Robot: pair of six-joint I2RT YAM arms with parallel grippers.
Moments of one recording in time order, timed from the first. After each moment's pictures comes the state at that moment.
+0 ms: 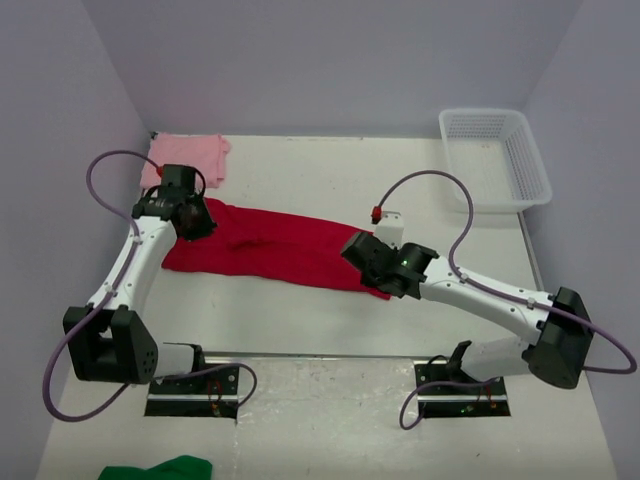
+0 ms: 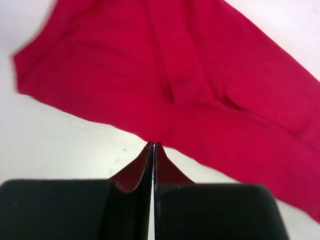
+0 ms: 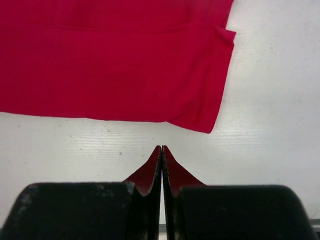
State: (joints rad) left arm -0.04 1.38 1.18 -0.82 -0.15 -0.47; right arm 0.97 1.32 1.04 -0.87 0.57 1.01
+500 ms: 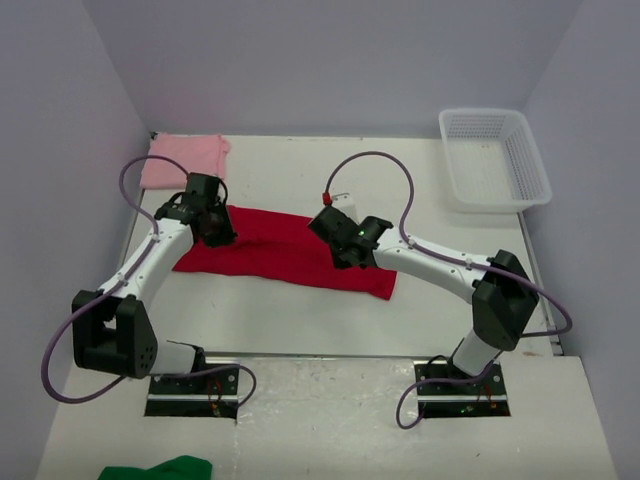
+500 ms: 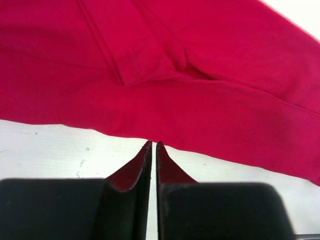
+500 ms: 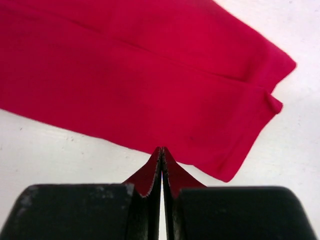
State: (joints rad) left arm -0.17 1.35 1.05 -0.70 0.01 -0.47; right arm 0.92 1.66 1.30 -0.77 0.47 0.61
